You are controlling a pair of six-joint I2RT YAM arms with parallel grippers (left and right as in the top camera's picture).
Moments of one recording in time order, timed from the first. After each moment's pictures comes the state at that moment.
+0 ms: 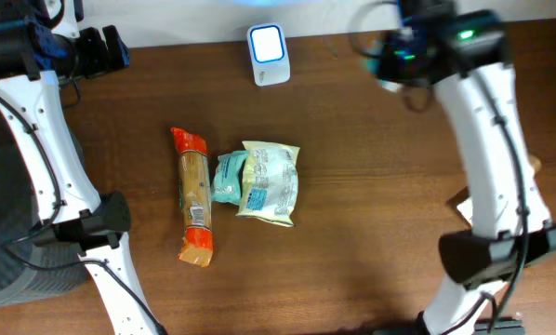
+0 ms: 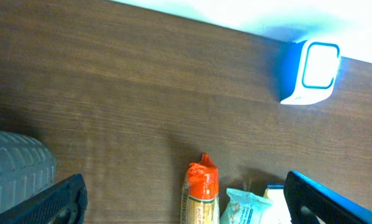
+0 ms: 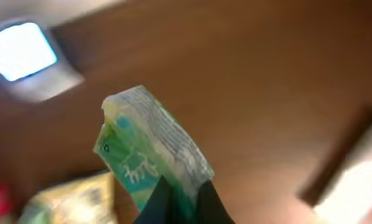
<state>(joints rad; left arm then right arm) 0.16 2.43 3.13 -1.69 0.22 -0.09 0.13 1.92 2.28 -1.43 0.19 0.48</state>
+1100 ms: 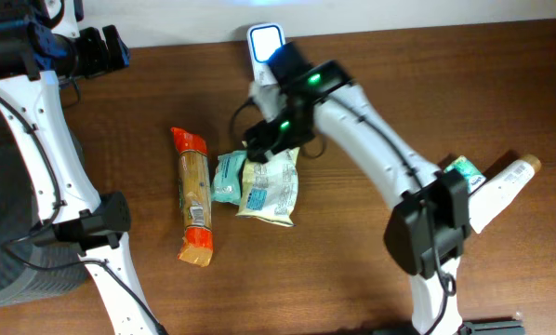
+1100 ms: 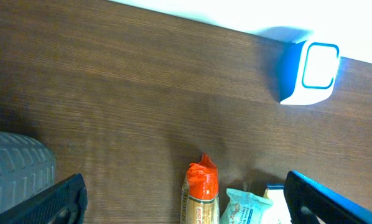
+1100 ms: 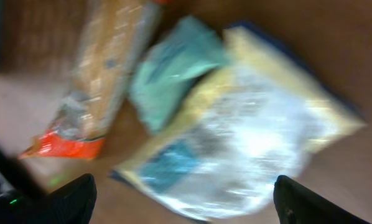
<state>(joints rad) 0.16 2.43 3.13 -1.69 0.22 -0.09 0.51 2.12 1.98 -1.18 -0.39 0.03</state>
